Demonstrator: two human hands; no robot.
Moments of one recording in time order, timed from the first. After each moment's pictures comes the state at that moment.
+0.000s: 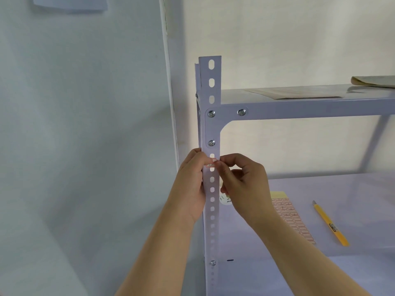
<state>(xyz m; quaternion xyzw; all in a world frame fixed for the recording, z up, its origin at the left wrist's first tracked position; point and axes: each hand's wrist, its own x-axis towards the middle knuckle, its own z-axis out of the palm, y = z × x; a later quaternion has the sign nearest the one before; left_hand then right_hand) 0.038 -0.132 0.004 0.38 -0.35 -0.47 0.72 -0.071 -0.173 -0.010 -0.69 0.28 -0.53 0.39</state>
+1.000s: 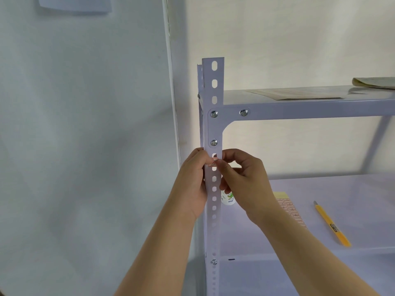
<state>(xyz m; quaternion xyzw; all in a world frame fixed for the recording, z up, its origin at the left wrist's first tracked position) 0.037 -0.127 0.011 0.38 -0.36 -0.48 0.70 -0.074 -0.167 0.006 -0.68 0.25 -0.49 0.48</state>
